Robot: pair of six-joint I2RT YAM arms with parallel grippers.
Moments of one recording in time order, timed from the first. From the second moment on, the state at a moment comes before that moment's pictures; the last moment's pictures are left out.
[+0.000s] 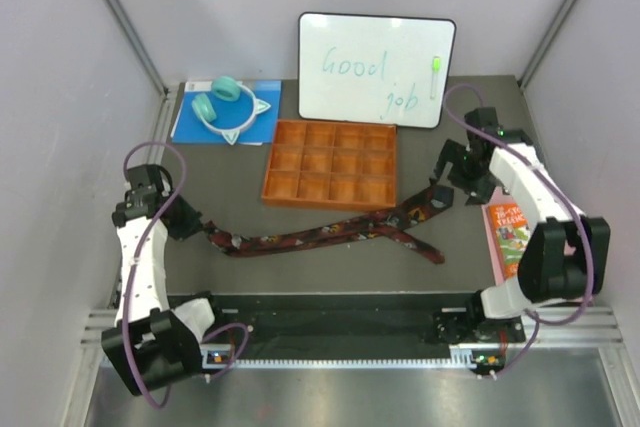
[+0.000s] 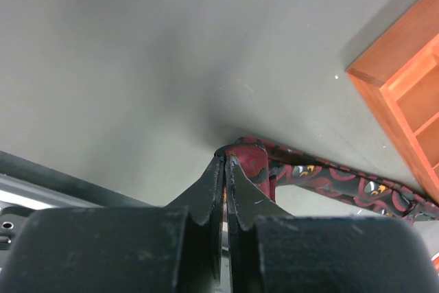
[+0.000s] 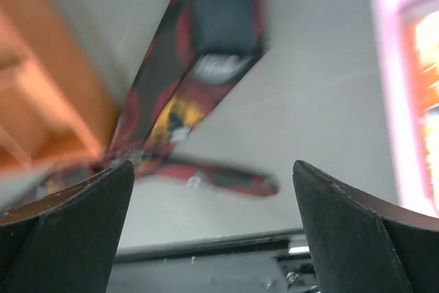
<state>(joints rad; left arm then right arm) 0.33 1.01 0.86 -0.93 0.14 -0.49 0.08 1.50 1.23 -0.97 0.01 0.54</state>
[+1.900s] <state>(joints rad) 0.60 0.86 0.60 -0.76 -0.01 -0.85 1.06 2.08 1.80 -0.70 -0.41 0.61</state>
